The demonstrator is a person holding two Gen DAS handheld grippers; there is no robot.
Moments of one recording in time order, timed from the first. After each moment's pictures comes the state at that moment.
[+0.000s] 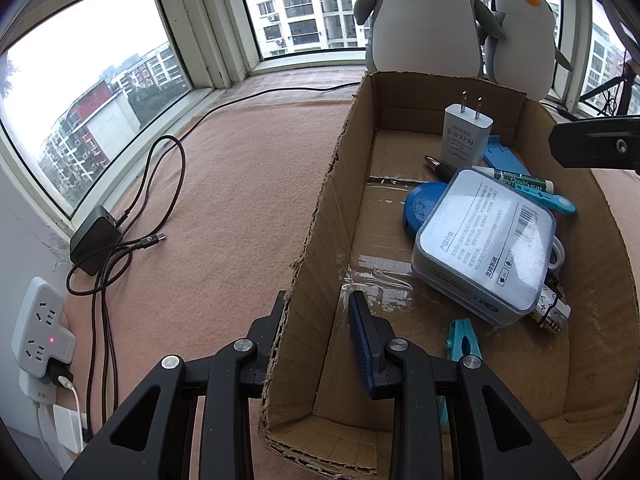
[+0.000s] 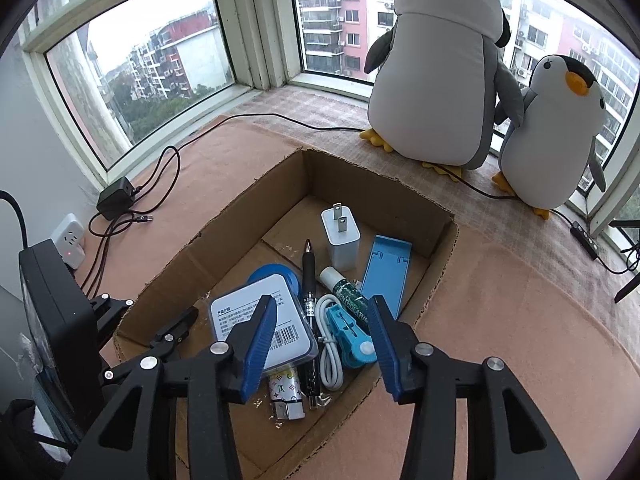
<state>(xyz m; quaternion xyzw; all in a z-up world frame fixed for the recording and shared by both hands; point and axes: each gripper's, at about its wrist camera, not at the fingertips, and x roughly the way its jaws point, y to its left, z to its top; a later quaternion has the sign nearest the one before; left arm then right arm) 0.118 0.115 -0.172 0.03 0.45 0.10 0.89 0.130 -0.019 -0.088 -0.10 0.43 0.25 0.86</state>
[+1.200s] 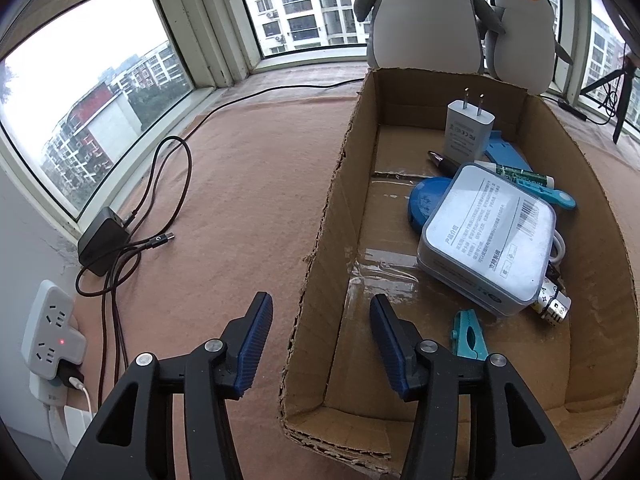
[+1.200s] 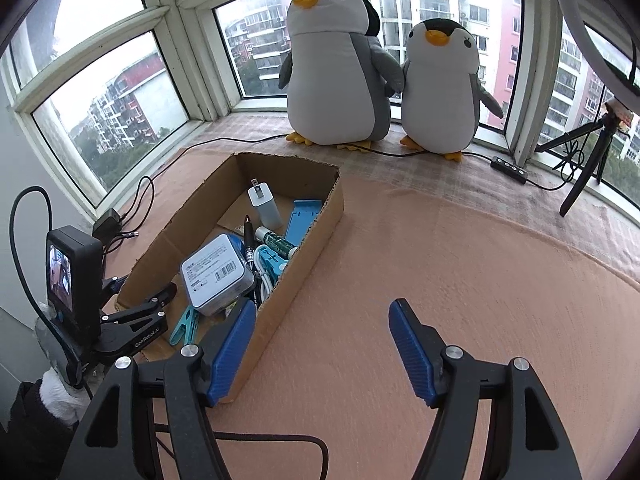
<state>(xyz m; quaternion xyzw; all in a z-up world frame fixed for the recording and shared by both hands) 0.111 0.119 -0.171 0.04 0.46 0.10 0.88 0.076 -0.118 -0.073 -0.02 0.42 0.19 0.89</state>
